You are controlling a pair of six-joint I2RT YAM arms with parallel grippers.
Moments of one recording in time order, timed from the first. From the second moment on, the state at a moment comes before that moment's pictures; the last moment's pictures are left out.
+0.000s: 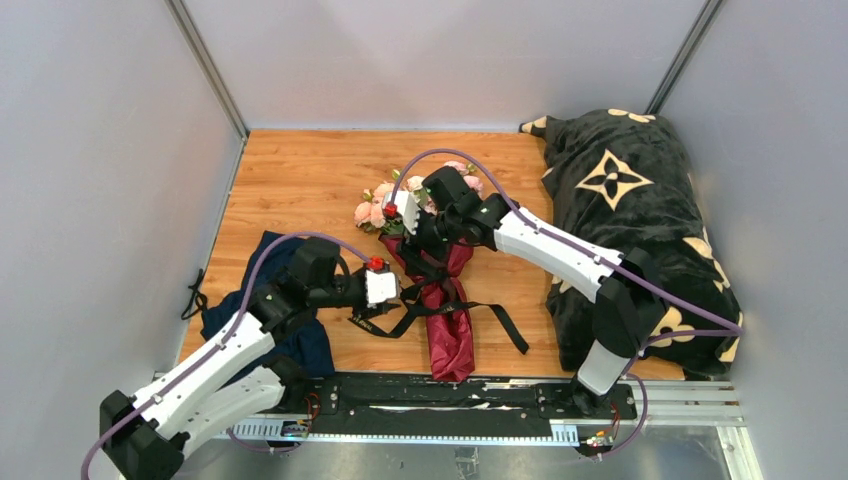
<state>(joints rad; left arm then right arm) -0.62 0.79 0.62 -0.35 0.59 0.61 0.82 1.68 1.42 -0.54 -0.47 -0.41</state>
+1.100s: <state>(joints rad) -0.91 1.15 0.47 0.02 0.28 0.81 0.74 1.74 1.37 -0.63 -0.57 -0.47</state>
